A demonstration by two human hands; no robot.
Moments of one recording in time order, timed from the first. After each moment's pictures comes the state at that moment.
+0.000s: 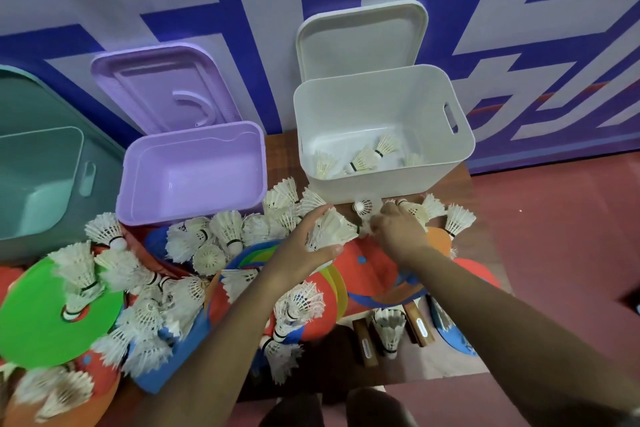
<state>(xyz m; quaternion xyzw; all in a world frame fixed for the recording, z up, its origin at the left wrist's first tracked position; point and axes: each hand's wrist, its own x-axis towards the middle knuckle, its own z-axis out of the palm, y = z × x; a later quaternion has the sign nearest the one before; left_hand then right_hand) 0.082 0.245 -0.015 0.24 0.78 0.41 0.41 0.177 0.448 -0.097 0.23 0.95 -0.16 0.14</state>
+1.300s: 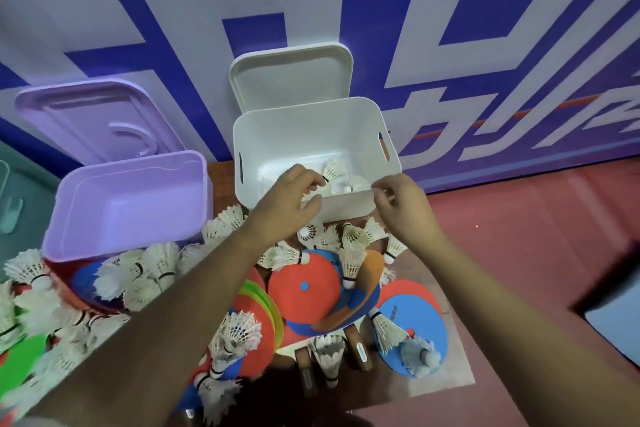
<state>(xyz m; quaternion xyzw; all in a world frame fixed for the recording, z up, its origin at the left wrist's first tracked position) 0.056 0.384 0.011 0.49 0.78 0.34 0.16 0.216 0.552 0.008 0.32 0.88 -0.32 -0.13</state>
